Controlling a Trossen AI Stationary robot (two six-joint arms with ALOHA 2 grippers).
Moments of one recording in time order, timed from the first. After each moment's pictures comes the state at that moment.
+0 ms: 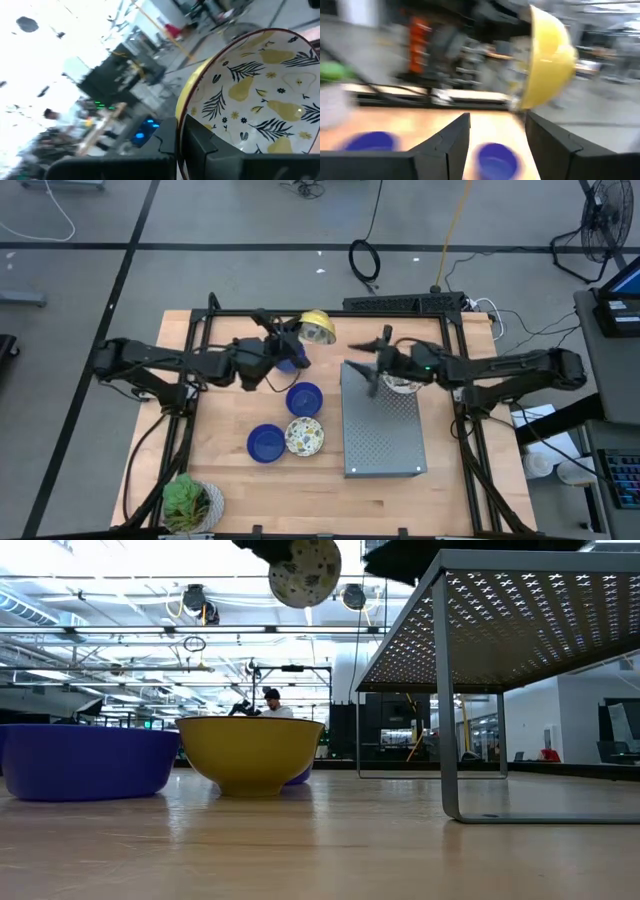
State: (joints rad) left arm -0.03 1.39 1.10 0.31 -0.98 0.75; right arm -0.06 1.16 0.73 0.42 0.20 -0.16
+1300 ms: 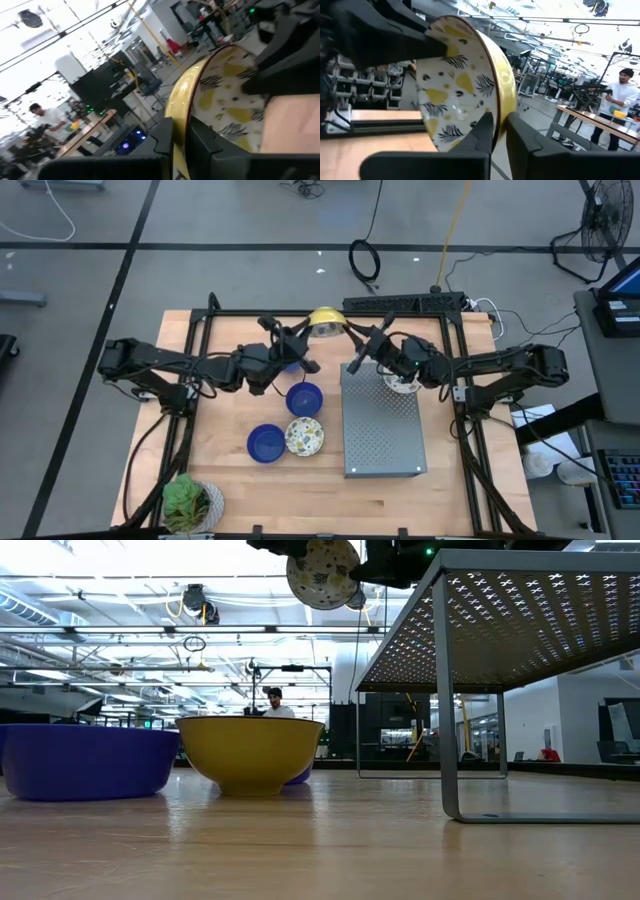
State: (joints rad) left arm -0.08 1.46 1.10 0.41 -0.91 0.65; right arm -0.11 1.36 0.77 0.74 0.49 -0.38
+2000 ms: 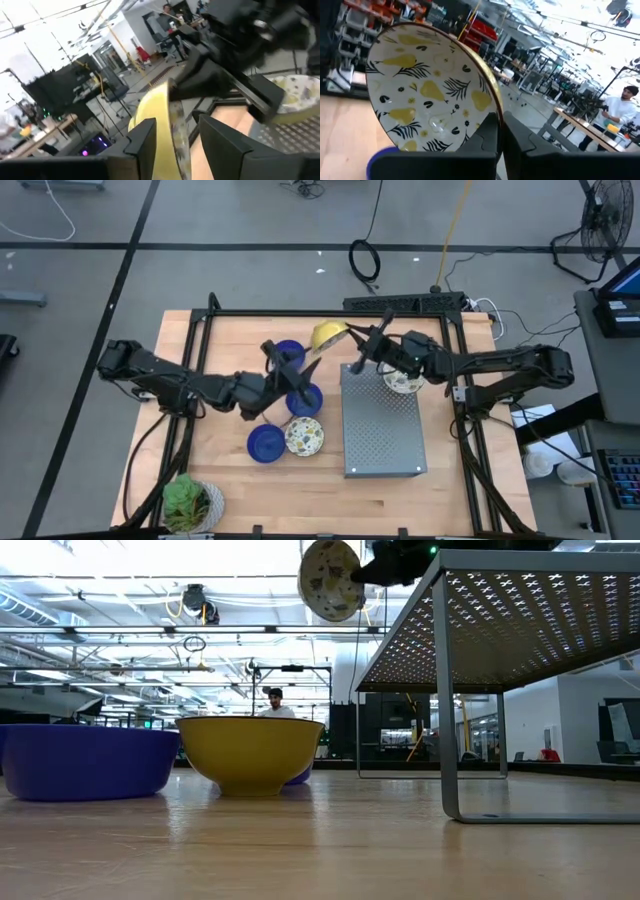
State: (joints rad) left arm -0.25 1.46 1.10 0.39 -0.98 0.50; right arm -0.12 1.29 0.83 0.54 0.45 -0.50
